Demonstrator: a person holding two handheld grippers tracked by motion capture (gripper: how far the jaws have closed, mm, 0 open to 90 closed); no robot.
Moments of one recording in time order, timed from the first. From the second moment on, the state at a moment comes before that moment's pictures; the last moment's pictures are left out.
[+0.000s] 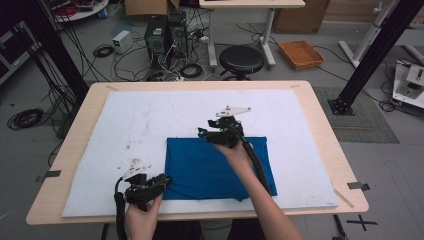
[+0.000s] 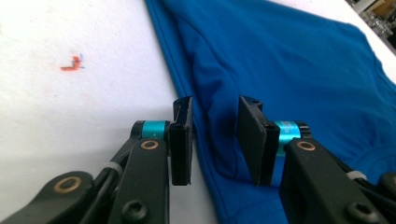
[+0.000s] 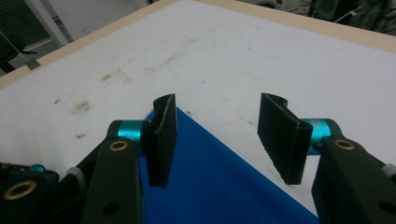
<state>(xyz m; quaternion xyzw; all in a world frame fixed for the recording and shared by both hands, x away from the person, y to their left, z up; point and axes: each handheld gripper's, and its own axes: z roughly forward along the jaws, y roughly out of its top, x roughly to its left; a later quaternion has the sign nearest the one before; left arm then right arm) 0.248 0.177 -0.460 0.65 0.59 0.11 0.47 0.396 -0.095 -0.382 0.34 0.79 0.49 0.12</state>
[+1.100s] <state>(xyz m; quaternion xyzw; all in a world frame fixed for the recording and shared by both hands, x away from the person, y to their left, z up) 0.246 0.178 -0.462 0.65 0.59 0.10 0.47 0.434 0.057 -0.438 0.30 0.88 0.34 0.14</state>
